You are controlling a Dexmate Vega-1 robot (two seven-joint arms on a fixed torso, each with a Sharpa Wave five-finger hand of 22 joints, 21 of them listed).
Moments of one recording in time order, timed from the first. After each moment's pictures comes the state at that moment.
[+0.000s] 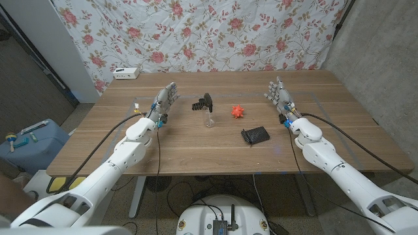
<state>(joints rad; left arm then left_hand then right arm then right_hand) 0.83 0.52 0.37 -1.29 -0.65 -0.28 -0.07 0.27 0.15 0.53 0.08 0.18 0.00 0.05 0.18 0.17 -0.01 0.02 0.21 0.18 -0.02 0.04 0.17 0.17 0.09 0.05 0.23 0.17 -0.86 -0.51 -0.38 -1.33 0.64 0.29 0.01 0.18 0.14 -0.10 0.15 0.44 0.08 -0.07 0.19 0.18 0.07 -0.01 0.21 0.18 0.01 -0.03 0.19 0.19 0.30 -0.04 0.17 0.16</state>
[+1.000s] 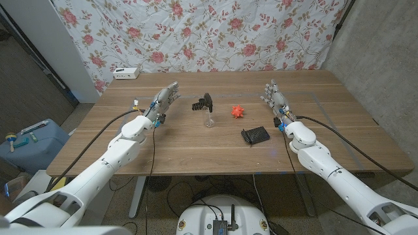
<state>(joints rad) 0.82 0.59 0.39 -1.33 -0.58 -0.27 -0.08 0.29 0.13 0.54 0.04 0.18 0.00 0.04 0.18 0.17 -0.01 0.01 0.21 0.18 -0.01 0.04 0.17 0.16 0.09 0.05 0.22 0.17 -0.90 -0.50 -0.40 -1.40 0.57 0.28 -0.09 0.19 0.14 -0.10 0.15 0.44 0.08 -0.07 0.19 0.18 0.08 -0.01 0.21 0.18 0.01 -0.03 0.19 0.19 0.30 -0.04 0.18 0.16</state>
